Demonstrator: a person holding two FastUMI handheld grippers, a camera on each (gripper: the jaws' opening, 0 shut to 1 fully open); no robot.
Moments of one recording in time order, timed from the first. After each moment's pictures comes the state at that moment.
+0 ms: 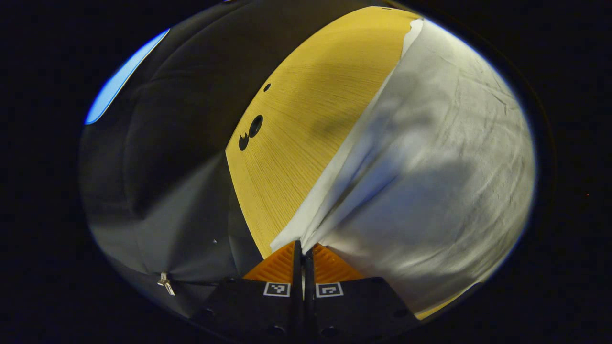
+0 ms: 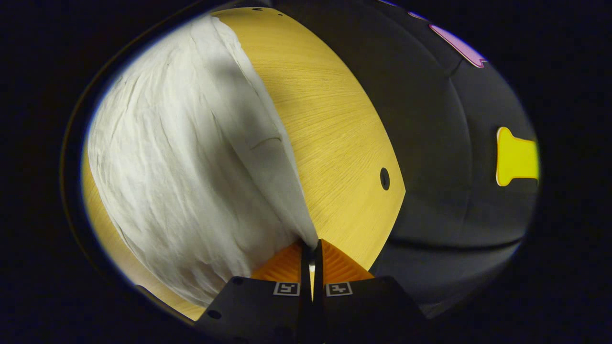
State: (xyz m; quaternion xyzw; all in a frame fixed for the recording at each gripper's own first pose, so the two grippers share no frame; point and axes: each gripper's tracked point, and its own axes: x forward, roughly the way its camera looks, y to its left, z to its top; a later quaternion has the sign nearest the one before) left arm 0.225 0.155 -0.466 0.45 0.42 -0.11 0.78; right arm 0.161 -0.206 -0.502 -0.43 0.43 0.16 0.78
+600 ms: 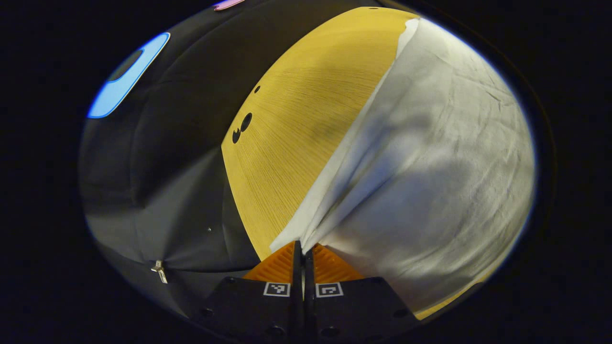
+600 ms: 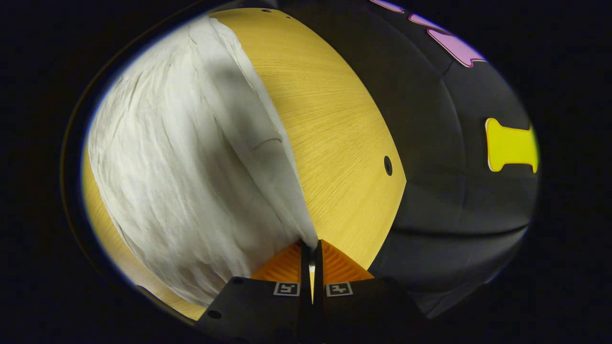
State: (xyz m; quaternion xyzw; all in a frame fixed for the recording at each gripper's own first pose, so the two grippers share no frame) left arm 0.172 0.150 -0.466 0.46 0.42 -0.11 0.77; right arm 0.131 -0.221 -0.506 -0.45 0.42 0.16 0.77
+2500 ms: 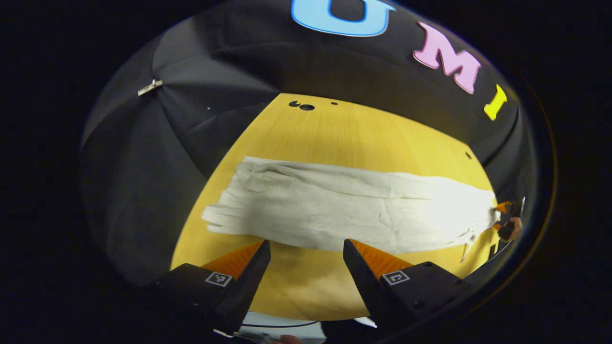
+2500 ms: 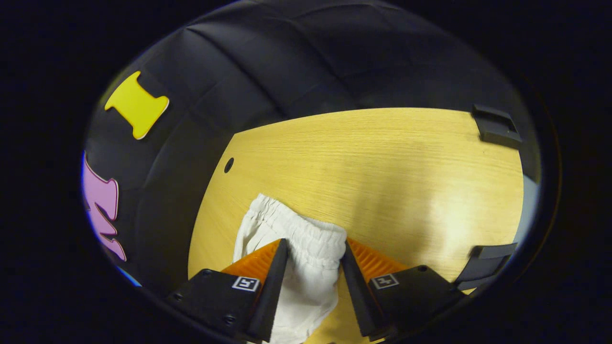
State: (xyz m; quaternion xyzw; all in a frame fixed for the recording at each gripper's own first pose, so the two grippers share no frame) left arm 0.023 0.046 -0.380 -0.14 0.44 0.02 0.88; right arm 0.039 -0.194 -0.491 0.52 0.29 -0.36 0.72
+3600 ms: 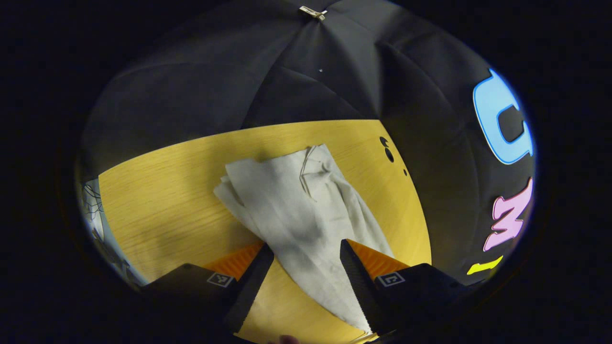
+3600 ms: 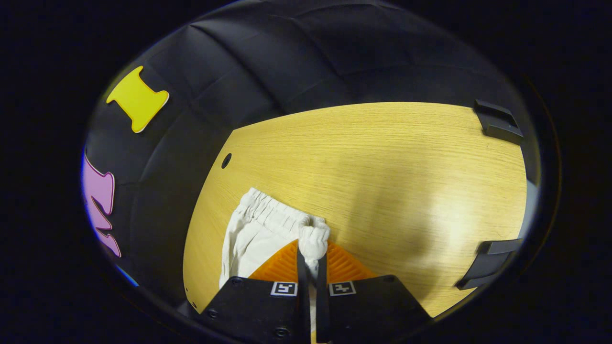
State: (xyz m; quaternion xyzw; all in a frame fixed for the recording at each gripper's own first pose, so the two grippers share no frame) left arm 0.081 0.112 -0.439 -0.50 0.36 0.20 0.76; right arm 0.039 -0.193 -0.500 0.50 0.30 -0.35 0.73
